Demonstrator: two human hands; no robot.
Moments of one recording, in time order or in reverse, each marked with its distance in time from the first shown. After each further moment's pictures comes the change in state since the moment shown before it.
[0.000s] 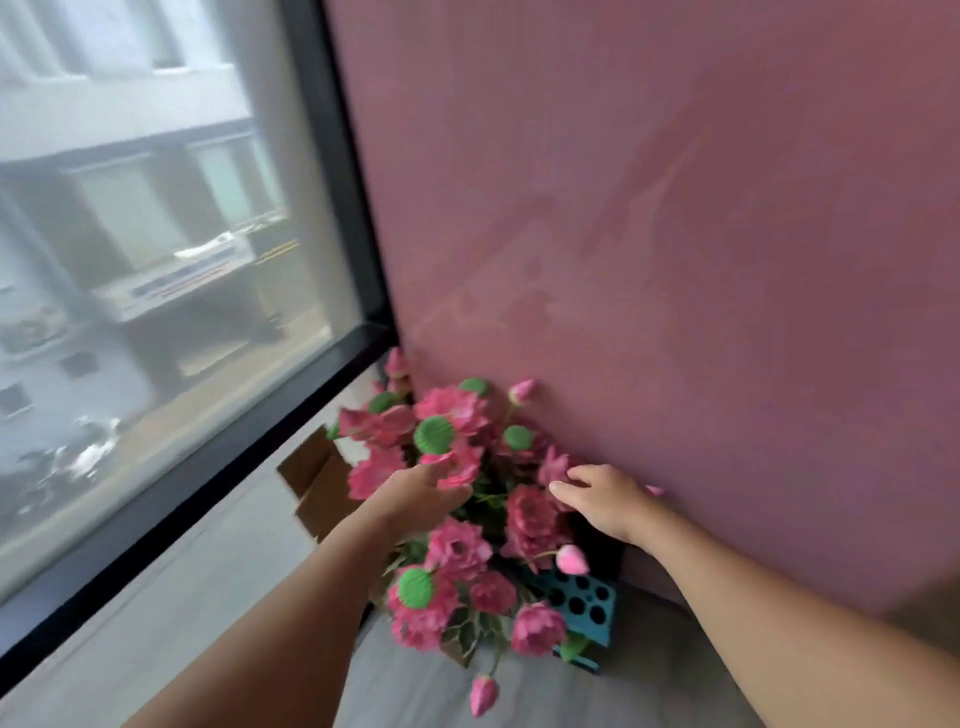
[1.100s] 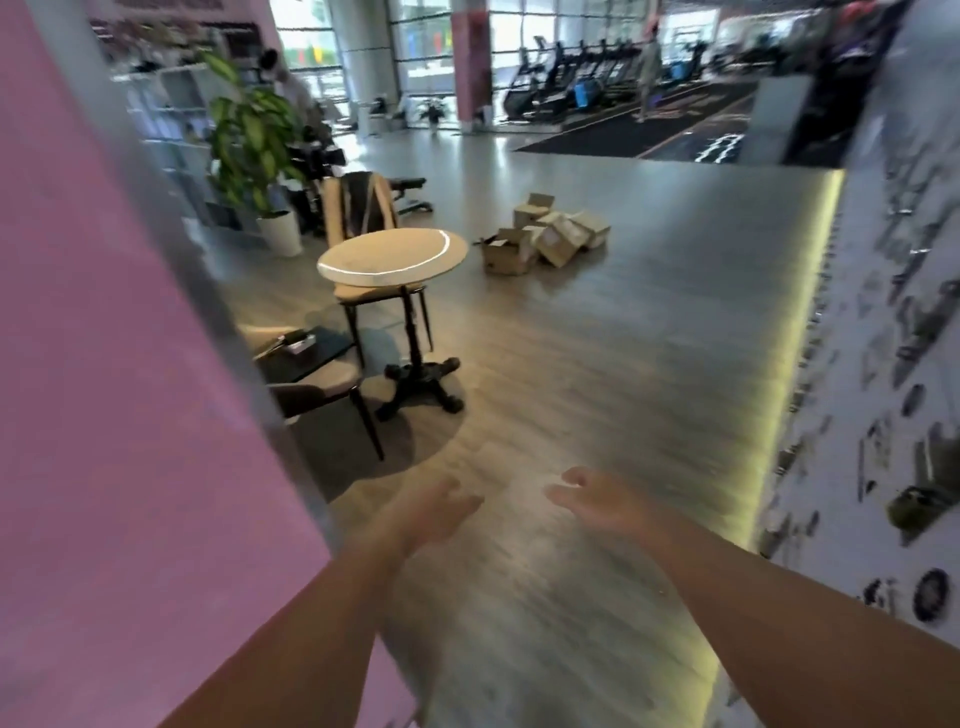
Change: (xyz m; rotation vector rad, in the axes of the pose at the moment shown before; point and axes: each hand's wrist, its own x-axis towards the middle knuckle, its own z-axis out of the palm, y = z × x) left_hand 0.075 0.764 0.372 0.428 -0.663 1.104; right_hand -0.241 0.534 -0.355 0.542 0.822 0.982
